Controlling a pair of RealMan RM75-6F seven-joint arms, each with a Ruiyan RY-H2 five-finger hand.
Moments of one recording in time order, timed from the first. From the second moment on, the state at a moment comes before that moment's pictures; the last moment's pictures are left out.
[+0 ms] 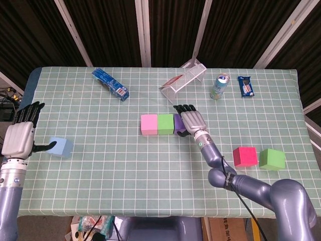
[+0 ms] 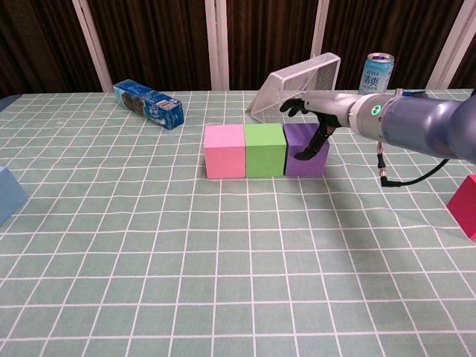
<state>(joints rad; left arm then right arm) -0.40 -1.05 -0.24 -1.98 1.00 1.36 0.33 1.01 -1.69 0.27 -1.08 -0.77 0.70 -0.26</state>
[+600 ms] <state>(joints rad) -0.39 -1.03 -0.23 -2.01 1.02 1.36 0.31 0.93 -1.54 0.25 -1.36 -0.71 0.85 -0.35</state>
